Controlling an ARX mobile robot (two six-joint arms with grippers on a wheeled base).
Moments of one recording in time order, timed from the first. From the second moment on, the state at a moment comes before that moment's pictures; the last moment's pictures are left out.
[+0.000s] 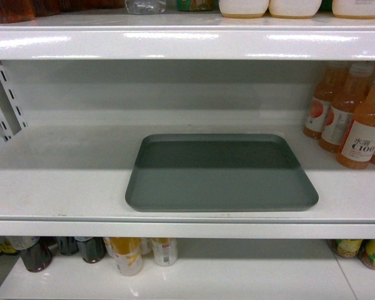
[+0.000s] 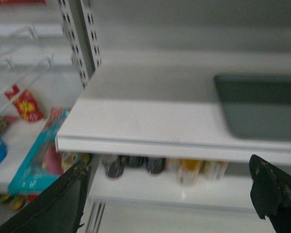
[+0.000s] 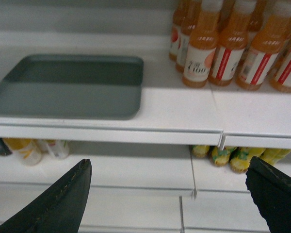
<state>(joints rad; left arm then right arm) -0.08 0.15 0.08 -0.15 -0.18 -0.03 0.00 0.18 0.08 -0.16 -0.03 -0.03</state>
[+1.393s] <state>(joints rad) -0.23 2.19 1.15 0.23 -0.14 -0.24 0.07 2.19 1.16 0.31 -0.02 0.09</state>
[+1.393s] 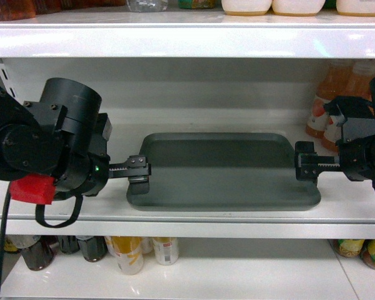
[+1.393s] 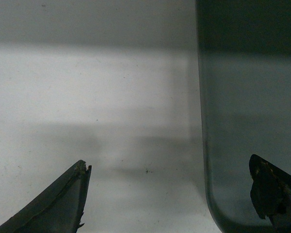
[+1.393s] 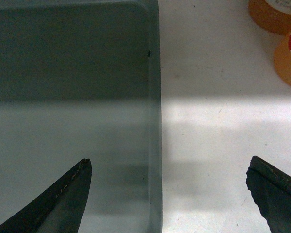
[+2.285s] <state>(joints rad) -0.27 2.35 1.37 0.06 -0.17 -0.32 0.11 2.37 1.41 0.04 0.01 0.14</state>
